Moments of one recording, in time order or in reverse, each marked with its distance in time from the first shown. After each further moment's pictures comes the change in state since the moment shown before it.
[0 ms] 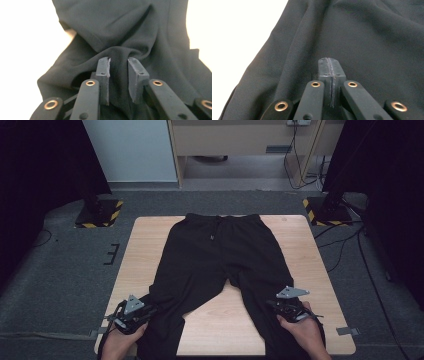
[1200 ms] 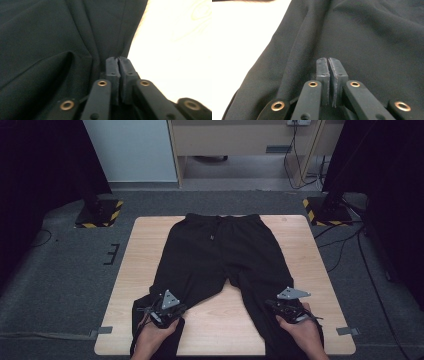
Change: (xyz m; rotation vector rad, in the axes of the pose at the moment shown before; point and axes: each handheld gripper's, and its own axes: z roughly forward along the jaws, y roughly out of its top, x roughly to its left) left arm -0.060 0.034 0.061 0.048 -0.122 0.076; right arm 0.001 -0.004 0.002 -0.043 0.005 0.030
